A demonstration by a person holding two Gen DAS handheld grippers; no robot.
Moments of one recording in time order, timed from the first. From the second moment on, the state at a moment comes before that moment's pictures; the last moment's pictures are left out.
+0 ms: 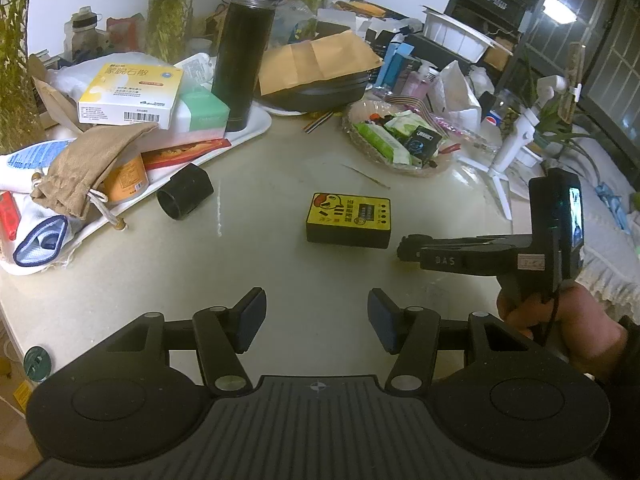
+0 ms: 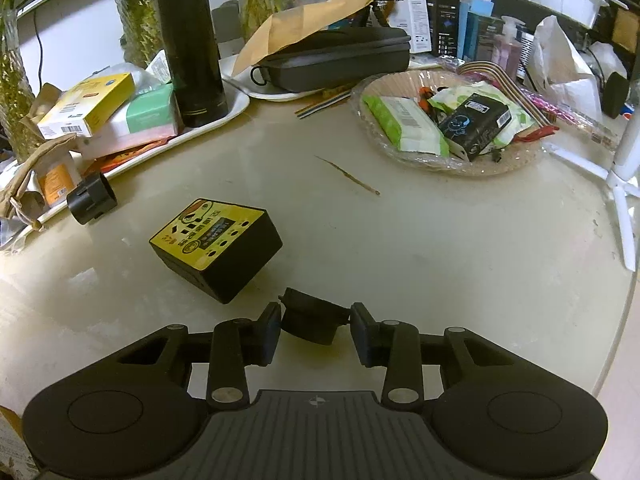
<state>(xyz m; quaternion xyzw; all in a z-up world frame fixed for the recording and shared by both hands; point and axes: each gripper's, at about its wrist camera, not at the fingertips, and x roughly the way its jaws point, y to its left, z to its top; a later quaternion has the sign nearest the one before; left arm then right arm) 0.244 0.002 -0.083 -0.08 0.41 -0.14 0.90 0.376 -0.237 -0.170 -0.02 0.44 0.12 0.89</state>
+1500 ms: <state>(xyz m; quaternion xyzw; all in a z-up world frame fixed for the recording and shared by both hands) 0.272 -0.033 -0.079 0.03 0.43 -0.15 0.89 0.321 -0.262 -0.123 0.03 0.40 0.11 0.91</state>
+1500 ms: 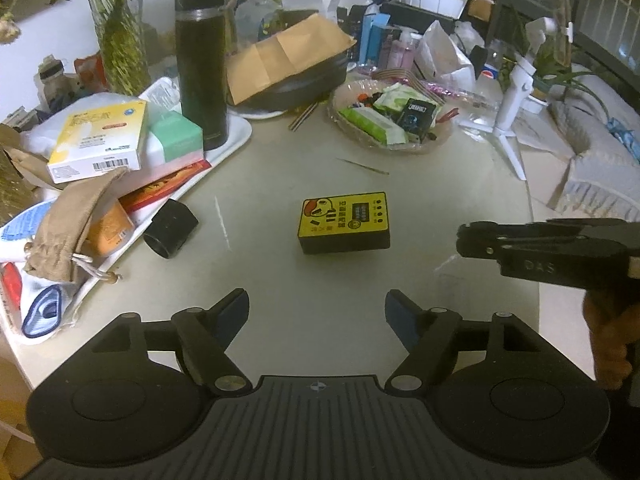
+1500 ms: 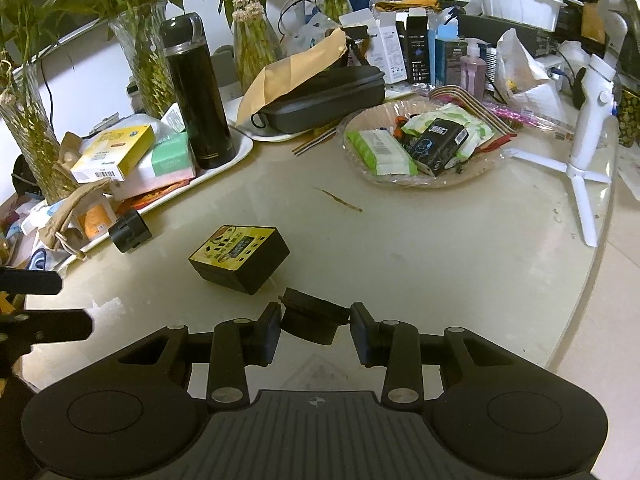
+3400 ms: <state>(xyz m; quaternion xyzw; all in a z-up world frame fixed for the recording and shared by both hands) 0.389 -0.072 -0.138 -0.03 0.48 -0.19 0.85 0.302 -0.292 -0.113 0.09 0.39 0.10 0.91</state>
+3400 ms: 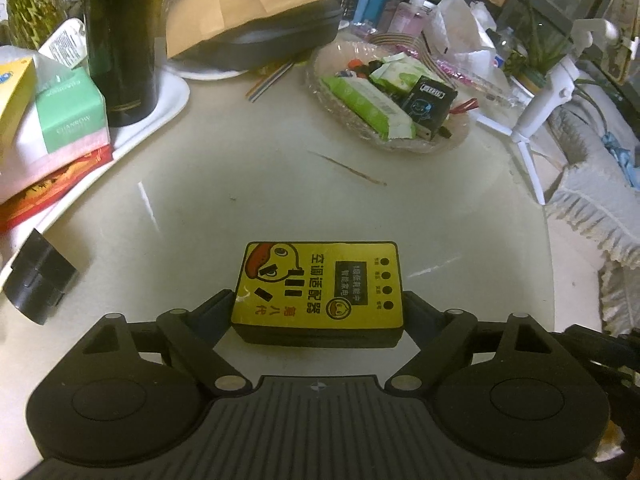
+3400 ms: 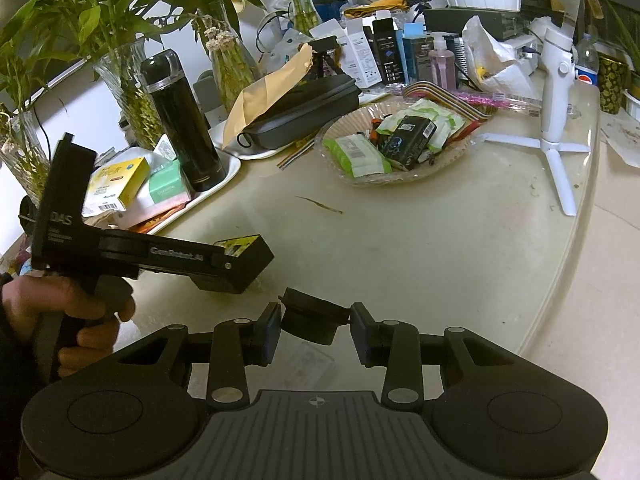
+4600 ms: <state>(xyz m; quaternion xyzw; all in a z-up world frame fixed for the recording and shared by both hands) 0.278 -0.033 -0.036 0.04 0.42 -0.09 0.90 0.280 -0.260 -0.065 0.05 0.42 0.14 0.89</state>
